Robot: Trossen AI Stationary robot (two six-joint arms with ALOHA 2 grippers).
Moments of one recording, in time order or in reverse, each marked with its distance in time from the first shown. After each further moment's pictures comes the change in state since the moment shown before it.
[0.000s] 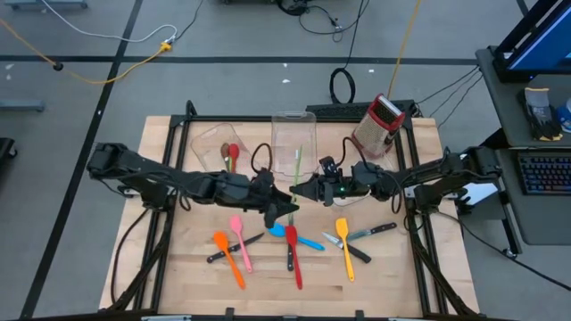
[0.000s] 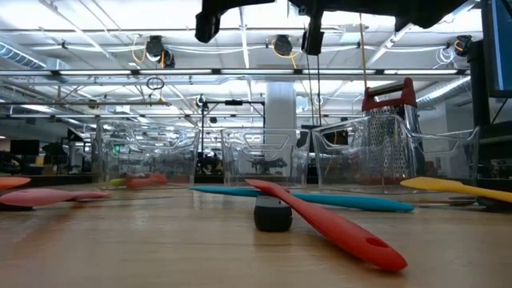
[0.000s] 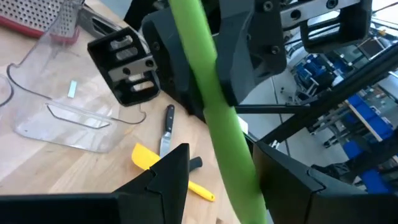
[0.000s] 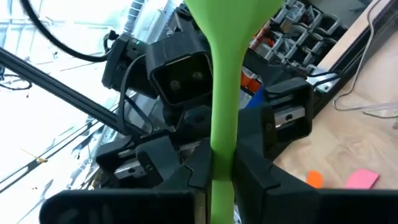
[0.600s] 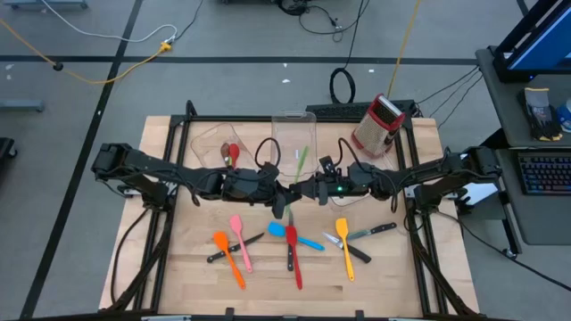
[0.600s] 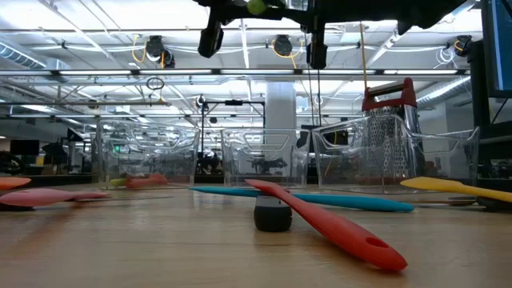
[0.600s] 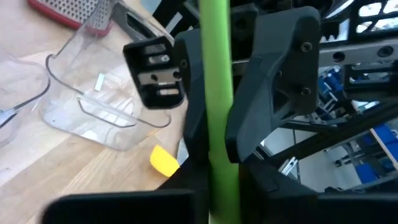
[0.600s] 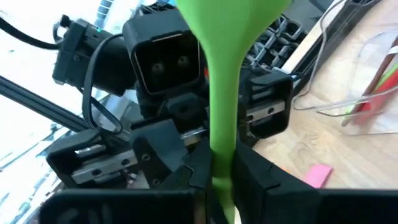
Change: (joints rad) left arm 0.061 0.040 0.032 -0.052 -0.008 -0.088; right arm 0.000 -0.001 0.002 -0.112 0.057 -0.034
